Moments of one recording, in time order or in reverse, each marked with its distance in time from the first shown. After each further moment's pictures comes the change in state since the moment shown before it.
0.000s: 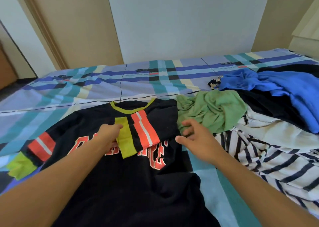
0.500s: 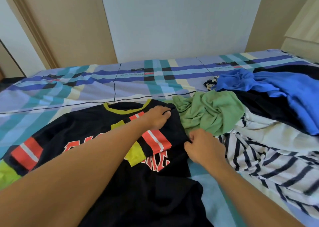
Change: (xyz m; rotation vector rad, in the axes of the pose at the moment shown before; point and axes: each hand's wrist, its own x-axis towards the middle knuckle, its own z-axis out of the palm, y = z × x) left_hand -0.027 0.070 0.123 0.879 -0.475 0.828; right_hand 0.002 0.000 0.005 -0.549 0.233 0.170
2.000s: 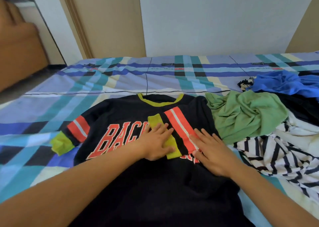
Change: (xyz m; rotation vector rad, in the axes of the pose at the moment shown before) left_hand -0.139 -0.071 0.009 0.405 -0.213 -0.063; right_hand -0.007 -0.008 0.041 -0.313 -0.388 -0.612
